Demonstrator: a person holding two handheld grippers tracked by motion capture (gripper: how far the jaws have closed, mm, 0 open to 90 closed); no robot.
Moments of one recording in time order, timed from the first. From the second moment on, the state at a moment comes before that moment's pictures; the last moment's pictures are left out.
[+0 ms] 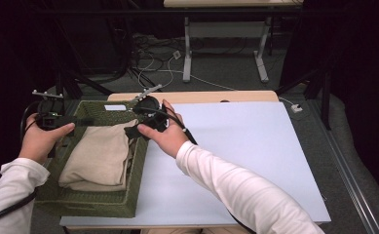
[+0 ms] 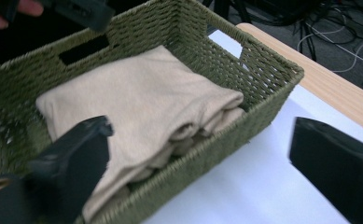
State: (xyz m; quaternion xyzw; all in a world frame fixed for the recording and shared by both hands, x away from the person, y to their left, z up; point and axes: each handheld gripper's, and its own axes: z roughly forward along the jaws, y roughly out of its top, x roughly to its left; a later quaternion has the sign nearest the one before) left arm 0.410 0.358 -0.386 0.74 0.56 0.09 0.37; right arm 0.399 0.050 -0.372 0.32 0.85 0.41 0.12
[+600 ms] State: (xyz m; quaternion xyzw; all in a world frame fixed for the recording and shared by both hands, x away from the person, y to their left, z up) left arm 0.400 0.326 -0.375 0.76 0.51 0.11 0.38; right arm 0.394 -0.024 -0.361 0.33 0.83 0.41 0.15
